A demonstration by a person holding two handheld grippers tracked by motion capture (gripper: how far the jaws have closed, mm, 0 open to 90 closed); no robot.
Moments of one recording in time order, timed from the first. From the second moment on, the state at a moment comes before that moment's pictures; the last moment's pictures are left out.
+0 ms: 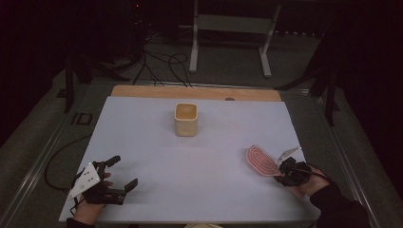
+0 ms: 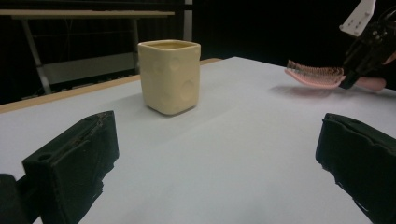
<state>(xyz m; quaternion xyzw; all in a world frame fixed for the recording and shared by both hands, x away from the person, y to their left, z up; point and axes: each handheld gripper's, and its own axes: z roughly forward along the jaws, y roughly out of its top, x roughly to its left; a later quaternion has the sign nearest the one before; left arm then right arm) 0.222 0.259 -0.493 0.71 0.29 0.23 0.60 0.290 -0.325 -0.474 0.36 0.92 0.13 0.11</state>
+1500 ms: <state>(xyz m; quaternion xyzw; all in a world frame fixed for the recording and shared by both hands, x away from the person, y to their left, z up) 0.221 0.257 -0.492 0.71 0.29 0.22 0.60 0.286 -0.226 -0.471 0.32 0.83 0.44 0.13</state>
